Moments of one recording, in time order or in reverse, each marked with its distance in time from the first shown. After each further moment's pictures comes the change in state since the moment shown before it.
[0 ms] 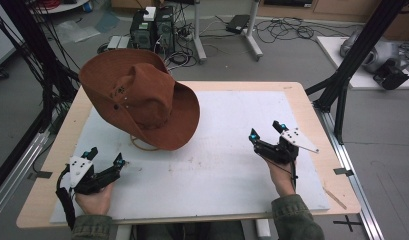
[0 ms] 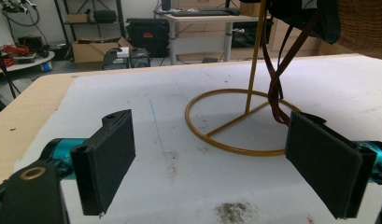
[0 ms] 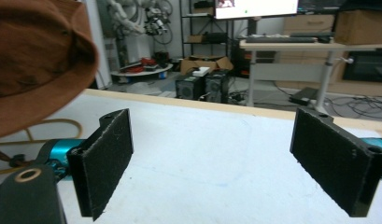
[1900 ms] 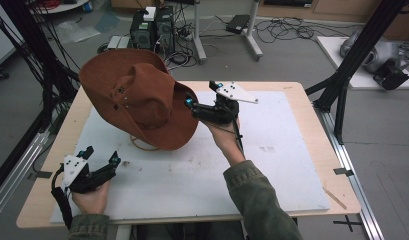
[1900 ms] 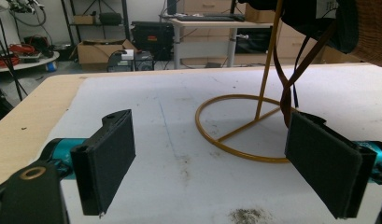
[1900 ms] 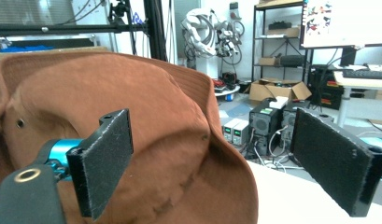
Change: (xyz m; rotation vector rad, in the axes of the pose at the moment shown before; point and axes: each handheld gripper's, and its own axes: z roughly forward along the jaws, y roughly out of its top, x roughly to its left) left arm 0.011 0.001 -0.001 -0.018 0.017 -0.025; right arm 0.129 0.097 0.104 -0.059 0.287 -0.003
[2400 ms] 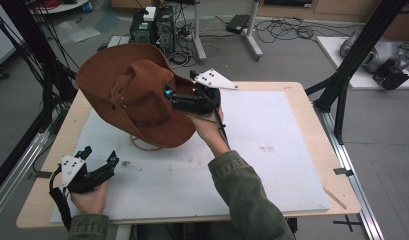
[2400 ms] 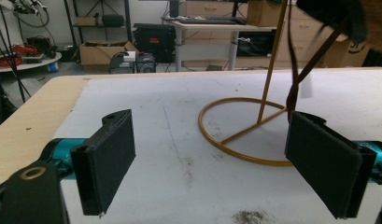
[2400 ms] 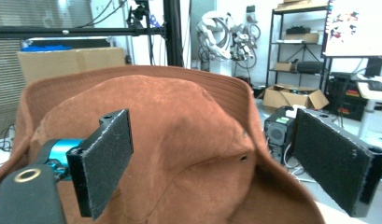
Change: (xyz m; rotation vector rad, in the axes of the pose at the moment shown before) left arm 0.002 0.001 -0.001 -0.010 0.004 -0.008; right arm 0.031 0.027 0.033 0.004 0.057 -0.022
